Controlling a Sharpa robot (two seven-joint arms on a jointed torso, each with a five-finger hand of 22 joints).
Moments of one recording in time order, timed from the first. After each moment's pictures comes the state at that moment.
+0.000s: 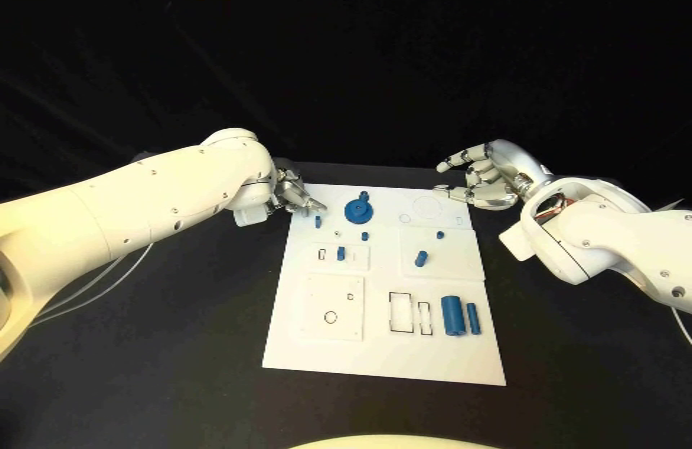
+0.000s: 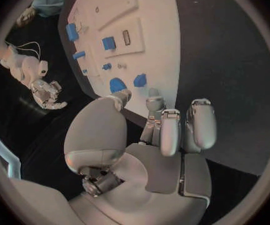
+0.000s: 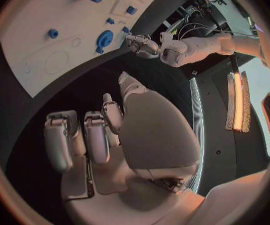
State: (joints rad) left arm 1.36 -0.51 -0.06 1.04 -1.01 0.25 -0.50; left_hand 1.05 -0.17 0.36 0.29 0.20 0.81 0.10 0.63 0.70 1.18 0.03 1.12 0.93 1.47 -0.04 1.54 1.31 0.06 1.35 0.08 1.45 1.29; right arm 1.35 -0.96 -0.15 1.64 -0.88 -0.55 -0.05; right_hand 1.46 -0.16 0.18 0.29 0.16 0.84 0.18 0.14 0.37 1.33 0.09 1.27 1.29 1.47 0.02 1.56 1.31 0.01 1.47 0.12 1.54 1.31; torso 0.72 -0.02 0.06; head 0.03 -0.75
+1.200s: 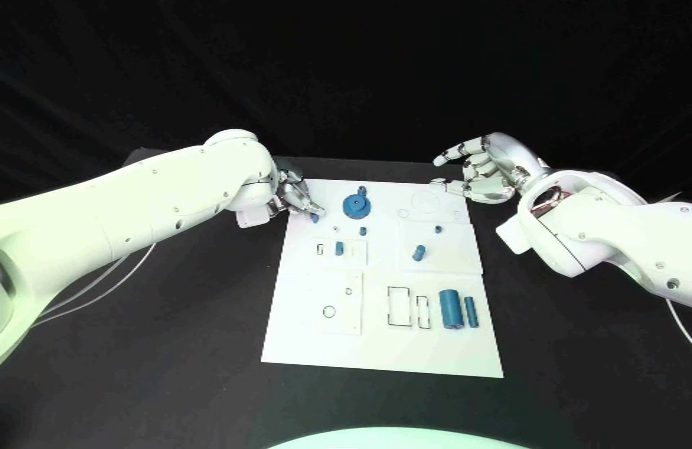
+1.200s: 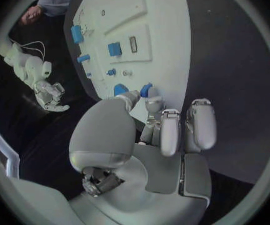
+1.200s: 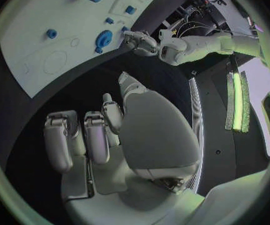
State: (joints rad) left arm 1.35 -0.51 -0.06 1.04 -0.97 0.26 -0.47; left_hand 1.22 -0.09 0.38 0.28 0.20 0.85 0.08 0.66 0.72 1.19 0.02 1.14 0.96 1.47 -0.04 1.54 1.31 0.06 1.36 0.08 1.45 1.31; right arm 1.35 -0.95 -0.15 1.64 -0.88 -0.55 -0.05; right_hand 1.46 -0.16 0.18 0.29 0.16 0.84 0.18 0.14 0.37 1.33 0.09 1.27 1.29 1.47 0.02 1.56 1.31 0.01 1.47 0.12 1.54 1.31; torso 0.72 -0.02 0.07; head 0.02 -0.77
